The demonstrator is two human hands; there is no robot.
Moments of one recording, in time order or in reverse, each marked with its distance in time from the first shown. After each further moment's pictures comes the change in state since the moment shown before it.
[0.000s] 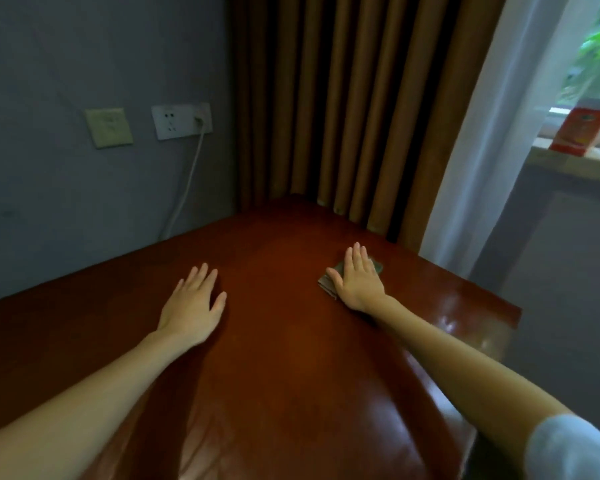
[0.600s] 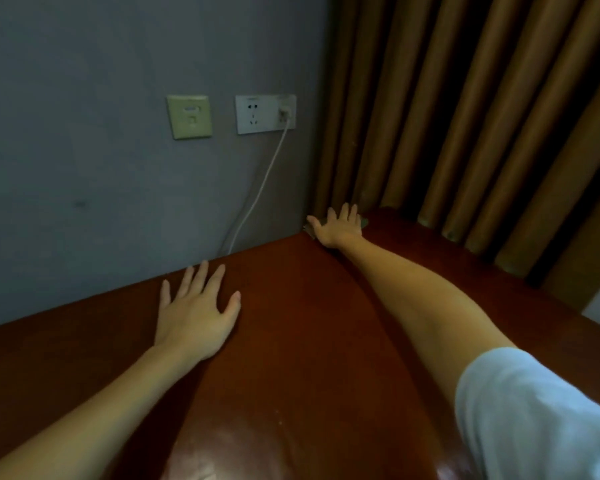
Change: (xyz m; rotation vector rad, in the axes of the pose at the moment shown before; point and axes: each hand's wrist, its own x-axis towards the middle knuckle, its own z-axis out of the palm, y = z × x) left_hand 0.049 -0.110 -0.001 0.115 0.079 -0.300; right_hand 0.235 -0.200 0.025 -0.053 -0.066 -0.035
